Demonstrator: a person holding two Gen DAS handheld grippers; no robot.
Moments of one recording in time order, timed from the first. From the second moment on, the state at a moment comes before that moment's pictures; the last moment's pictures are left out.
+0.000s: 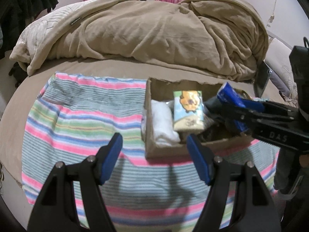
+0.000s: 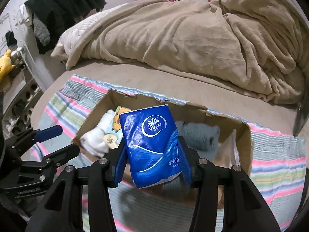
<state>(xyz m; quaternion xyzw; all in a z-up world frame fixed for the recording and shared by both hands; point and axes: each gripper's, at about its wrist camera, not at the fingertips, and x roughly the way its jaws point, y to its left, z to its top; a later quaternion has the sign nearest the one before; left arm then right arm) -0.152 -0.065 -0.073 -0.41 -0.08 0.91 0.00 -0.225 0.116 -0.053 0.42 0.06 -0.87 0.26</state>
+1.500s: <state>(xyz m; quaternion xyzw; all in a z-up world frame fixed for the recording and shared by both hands) -0.076 -0.045 -0.036 -0.39 -0.09 0.92 0.02 -0.135 0.144 -0.031 0.40 0.06 -0.88 0.25</state>
